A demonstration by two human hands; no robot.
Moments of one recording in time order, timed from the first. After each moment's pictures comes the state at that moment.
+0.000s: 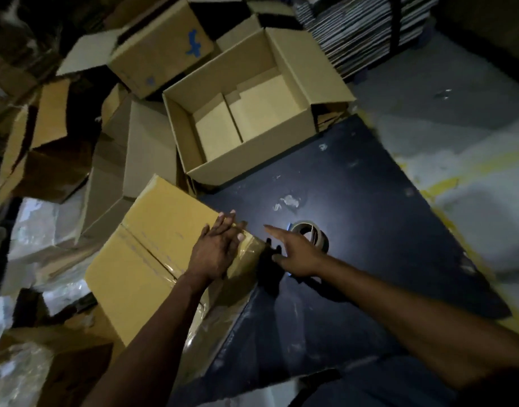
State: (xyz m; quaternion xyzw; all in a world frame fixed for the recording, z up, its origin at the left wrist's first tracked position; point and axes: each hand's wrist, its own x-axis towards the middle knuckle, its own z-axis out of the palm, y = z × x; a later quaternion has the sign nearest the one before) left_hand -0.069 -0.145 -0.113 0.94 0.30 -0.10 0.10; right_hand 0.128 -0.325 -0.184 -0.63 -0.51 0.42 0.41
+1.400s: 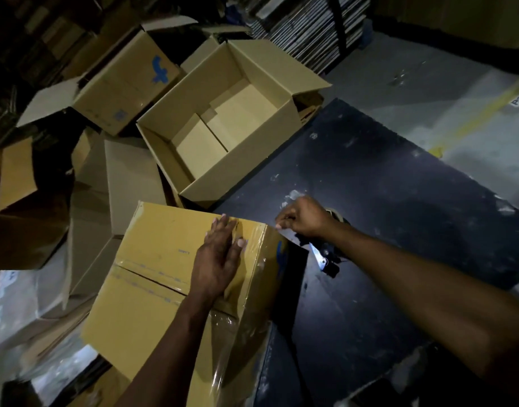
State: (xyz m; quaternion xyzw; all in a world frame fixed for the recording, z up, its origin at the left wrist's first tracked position) left_hand -0.099 -0.104 -0.123 0.93 0.25 0.08 0.25; right_hand 0.138 -0.261 -0.210 -0.73 -0.41 0.25 0.49
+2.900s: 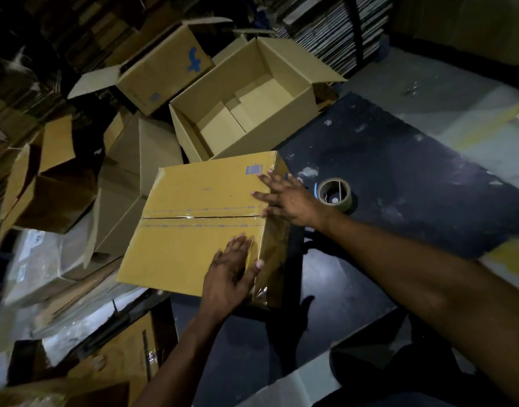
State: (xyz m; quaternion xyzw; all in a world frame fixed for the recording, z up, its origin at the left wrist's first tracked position) left_hand -0.233 -0.192 -0.117 0.94 0.26 0.05 0.20; right_hand 0.067 -0.247 -0.191 -0.74 -0.64 0.03 0.19
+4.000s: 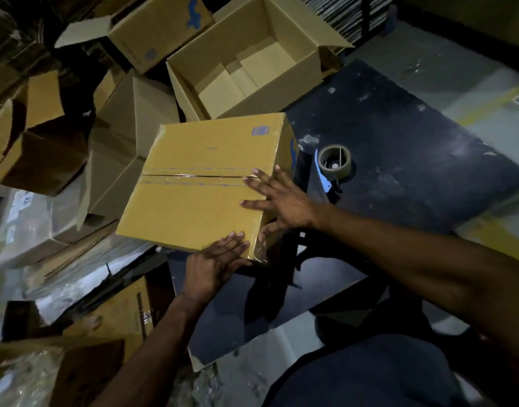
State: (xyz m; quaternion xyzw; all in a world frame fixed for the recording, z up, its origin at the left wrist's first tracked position) left_hand -0.316 -0.180 -0.145 0.99 0.07 0.13 0.06; right_hand -0.023 -0.287 -0.197 -0.67 -0.71 -0.05 0.20
